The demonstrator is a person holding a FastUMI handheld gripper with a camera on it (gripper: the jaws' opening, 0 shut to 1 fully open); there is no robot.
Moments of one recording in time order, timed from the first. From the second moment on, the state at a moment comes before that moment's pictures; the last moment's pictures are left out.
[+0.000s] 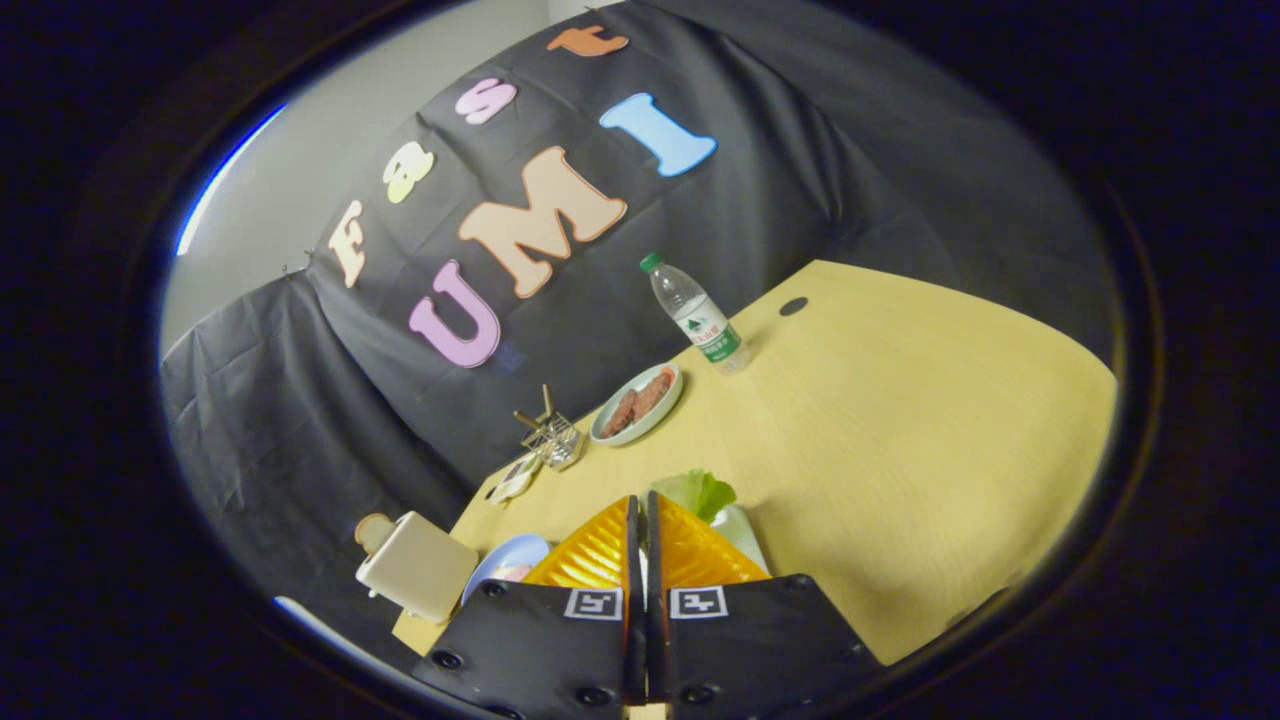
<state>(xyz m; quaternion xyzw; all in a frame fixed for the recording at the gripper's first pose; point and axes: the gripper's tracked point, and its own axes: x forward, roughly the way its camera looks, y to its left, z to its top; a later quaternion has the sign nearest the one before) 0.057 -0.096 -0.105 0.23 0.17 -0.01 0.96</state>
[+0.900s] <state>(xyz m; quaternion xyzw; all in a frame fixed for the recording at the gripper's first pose) 0.069 0.064 -0.061 0.22 0.14 0.12 0.96</state>
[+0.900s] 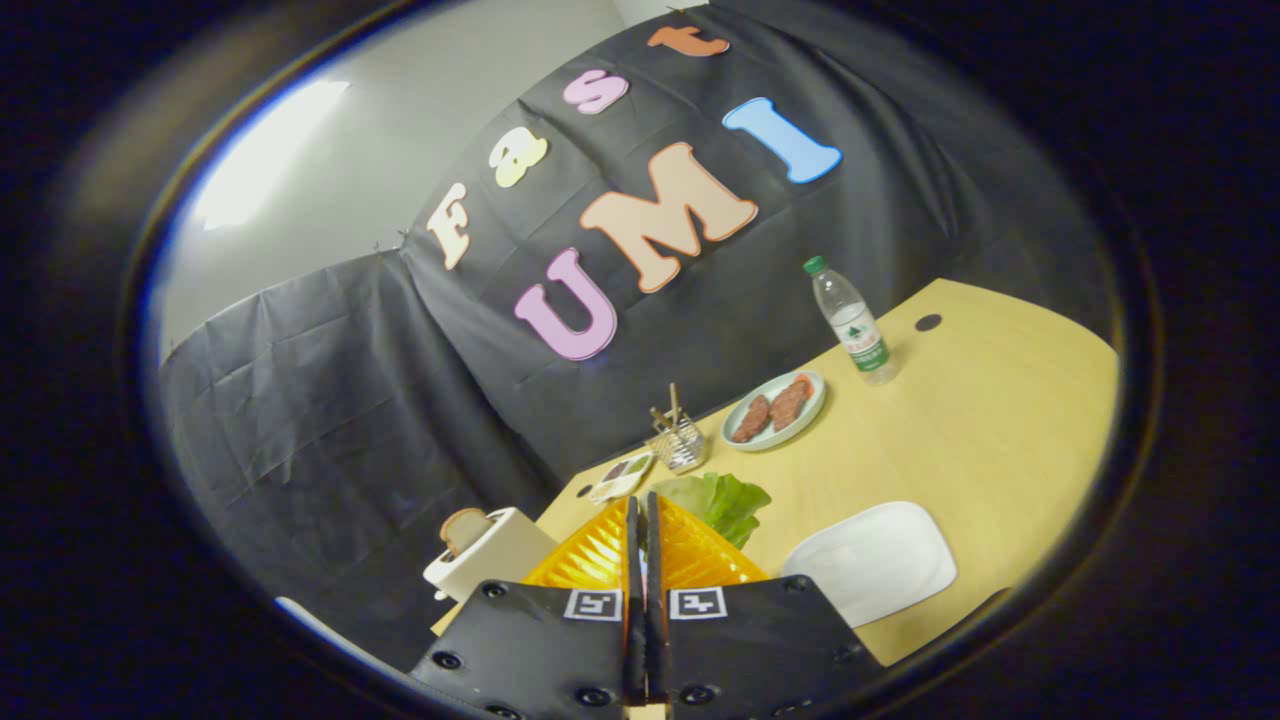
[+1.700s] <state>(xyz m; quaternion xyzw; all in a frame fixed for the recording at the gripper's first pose) 0.100 0.240 -0.113 0.24 0.20 0.23 0.92</state>
